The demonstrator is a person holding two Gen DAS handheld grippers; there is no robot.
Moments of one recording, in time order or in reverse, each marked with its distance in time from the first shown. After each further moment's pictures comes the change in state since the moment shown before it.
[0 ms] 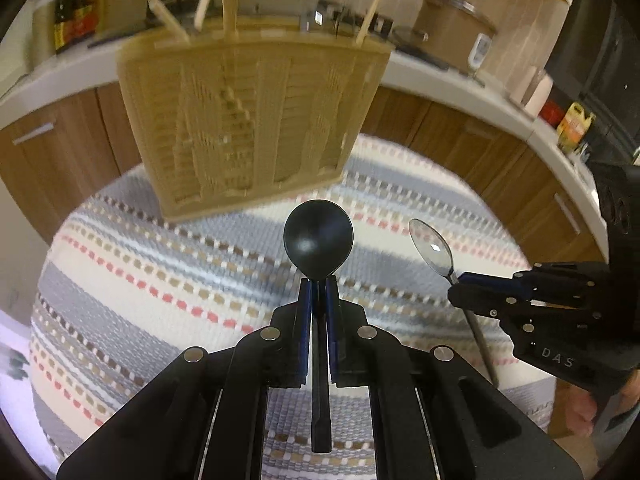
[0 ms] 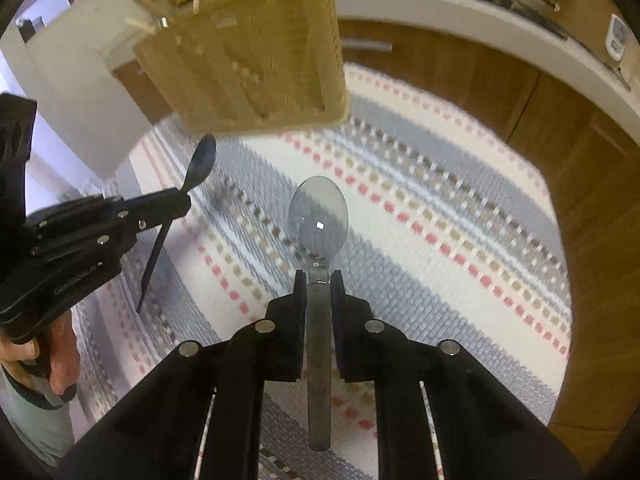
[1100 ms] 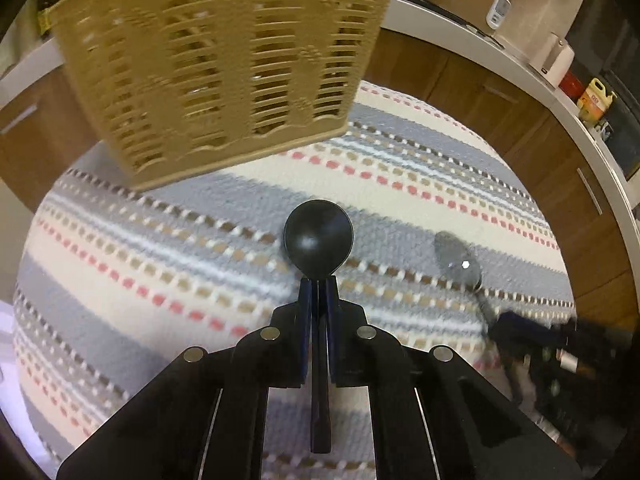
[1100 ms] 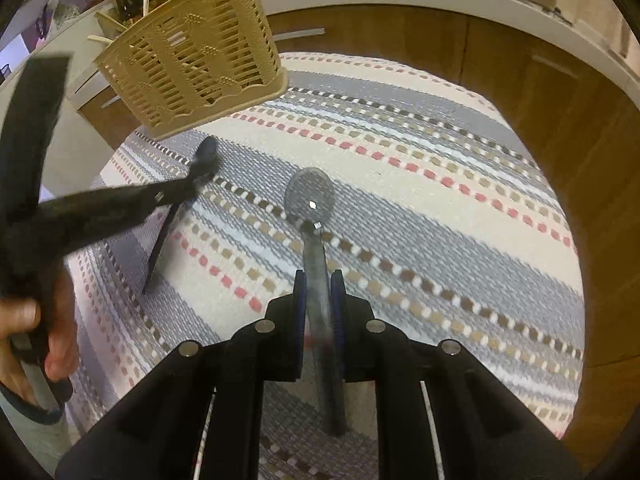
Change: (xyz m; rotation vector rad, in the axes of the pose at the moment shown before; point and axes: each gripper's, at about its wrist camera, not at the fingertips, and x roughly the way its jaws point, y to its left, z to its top) left arm 0.057 -0.014 0.000 0.006 0.168 0.060; right arm 0.011 -0.019 -0.065 0.184 -0.004 -0.064
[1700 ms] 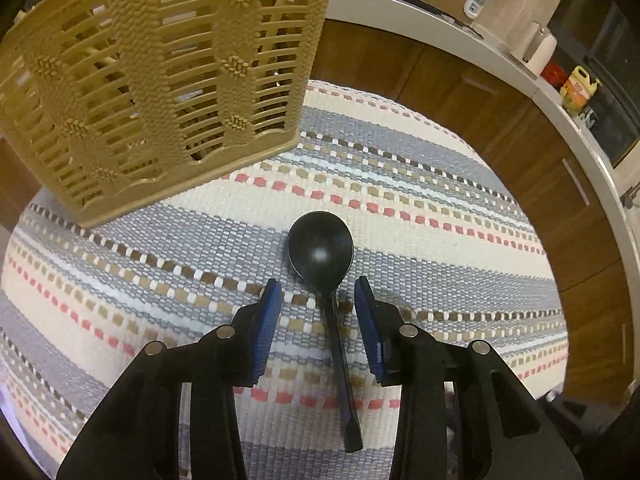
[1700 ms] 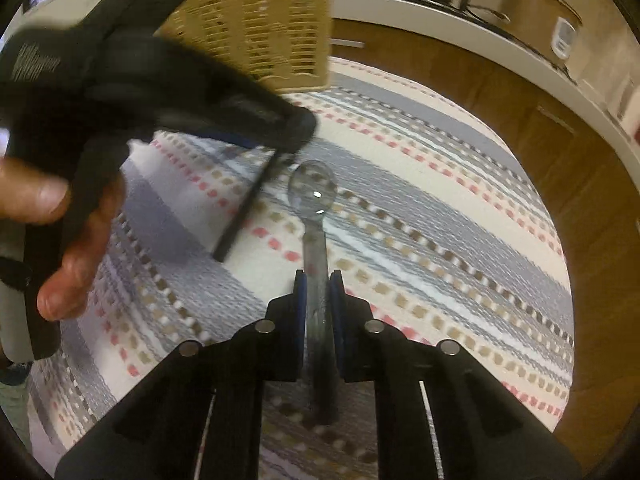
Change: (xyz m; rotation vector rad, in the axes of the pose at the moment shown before) left arm 0.015 -0.026 0.017 0.062 0.013 -0.050; right arm -0.005 0.047 -0.043 -0.113 -0.086 -0.116
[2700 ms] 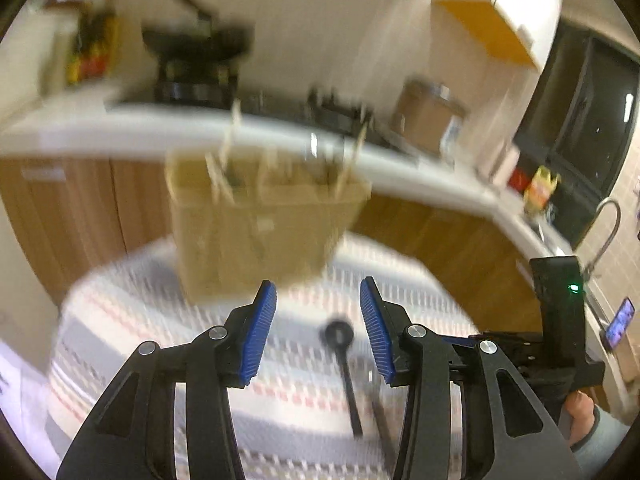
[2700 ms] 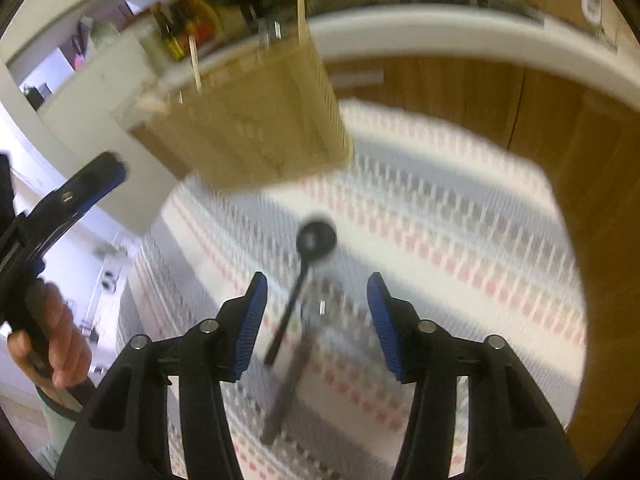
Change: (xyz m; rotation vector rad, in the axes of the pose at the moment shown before) left arm -0.146 0.057 -0.019 -0.103 -0.379 -0.114; right arm -0.005 -0.048 0.082 0.092 0.094 0.301
